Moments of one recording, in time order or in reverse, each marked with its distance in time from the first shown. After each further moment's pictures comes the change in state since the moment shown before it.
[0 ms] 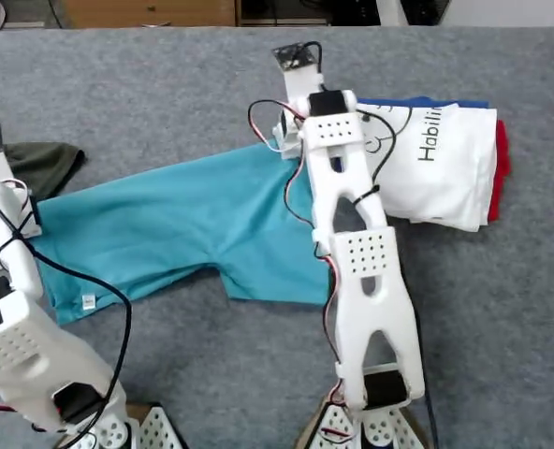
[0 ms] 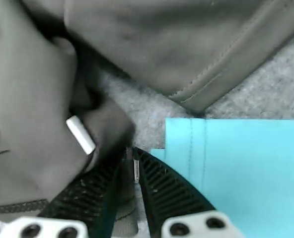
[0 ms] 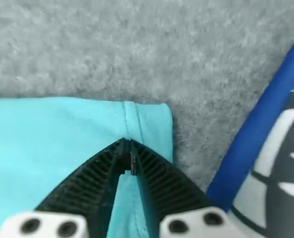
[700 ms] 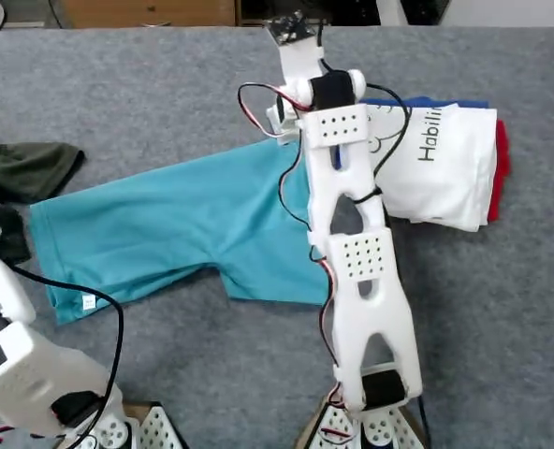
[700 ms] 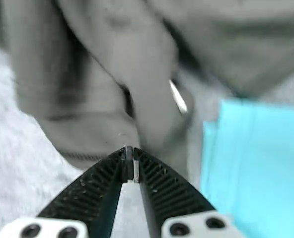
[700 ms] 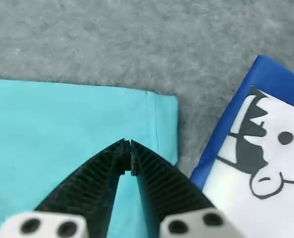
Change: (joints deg) left arm -6.5 -12.3 -0.3 11.4 -2.1; right arm -3.2 -6.8 -15.1 18.3 0.8
